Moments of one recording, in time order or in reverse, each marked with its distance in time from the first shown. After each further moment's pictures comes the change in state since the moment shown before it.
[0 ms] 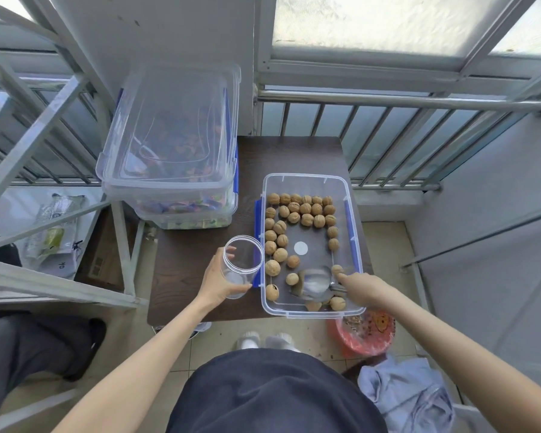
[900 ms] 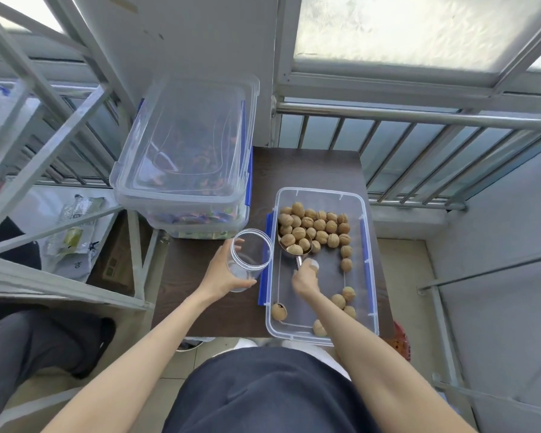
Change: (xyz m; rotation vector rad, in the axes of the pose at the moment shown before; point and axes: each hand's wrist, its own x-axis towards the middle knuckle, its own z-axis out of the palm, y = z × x) left_hand 0.038 0.017 -0.016 0.021 0.018 0.083; right_hand 0.113 -0.098 -0.011 1.027 0.232 0.220
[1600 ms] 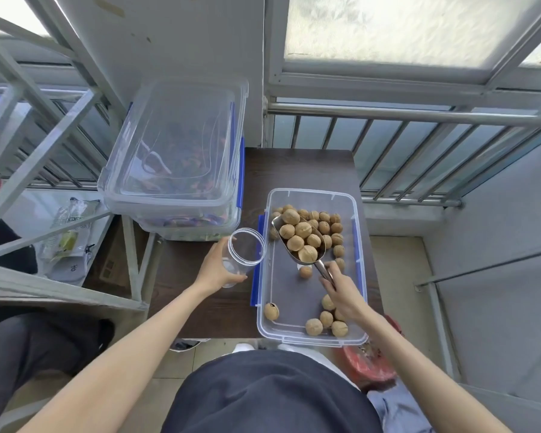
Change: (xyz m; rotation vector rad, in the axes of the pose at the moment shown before) left_hand 0.022 -0.004 0.006 0.147 0.012 -0.061; right_hand -0.032 0.063 -0.086 -0.126 0.011 -0.420
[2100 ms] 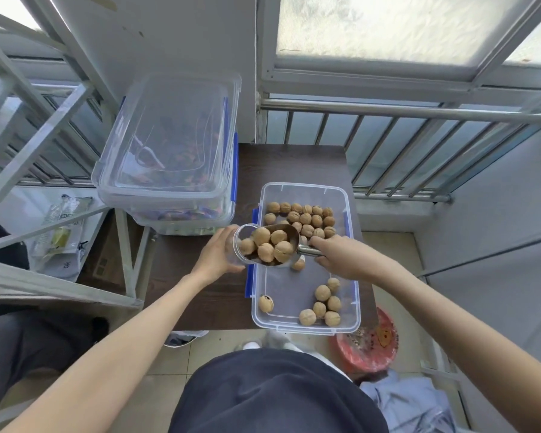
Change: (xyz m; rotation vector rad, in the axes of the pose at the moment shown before) left_hand -0.005 0.028 -0.004 0.169 -0.005 0.169; right_hand -0.024 -0.094 -0.085 -0.698 -0.226 -0.243
